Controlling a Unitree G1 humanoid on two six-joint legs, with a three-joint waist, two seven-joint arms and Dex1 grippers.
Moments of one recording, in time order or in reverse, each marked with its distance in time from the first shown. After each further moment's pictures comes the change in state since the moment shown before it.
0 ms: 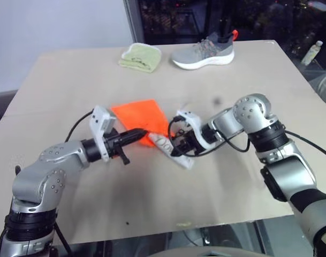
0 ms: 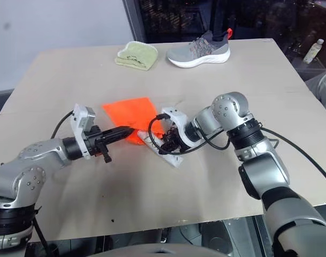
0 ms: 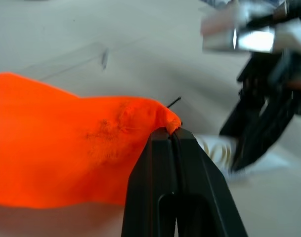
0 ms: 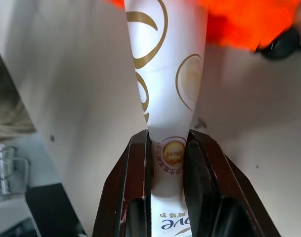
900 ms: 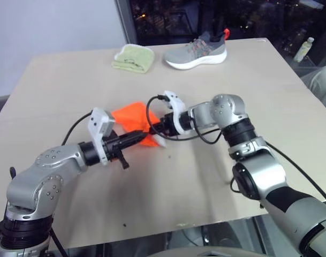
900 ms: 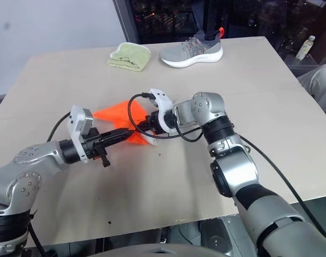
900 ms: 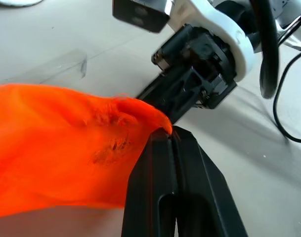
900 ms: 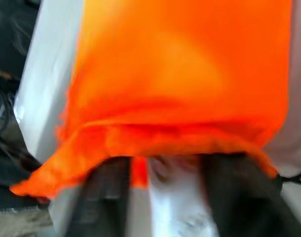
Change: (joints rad) left arm 0.031 0.008 0.024 -0.067 -0.055 0.029 0.044; right arm -0.087 0.304 -0.229 0.326 -0.380 -0.327 0.087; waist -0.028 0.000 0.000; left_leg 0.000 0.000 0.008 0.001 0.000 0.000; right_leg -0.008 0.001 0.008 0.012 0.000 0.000
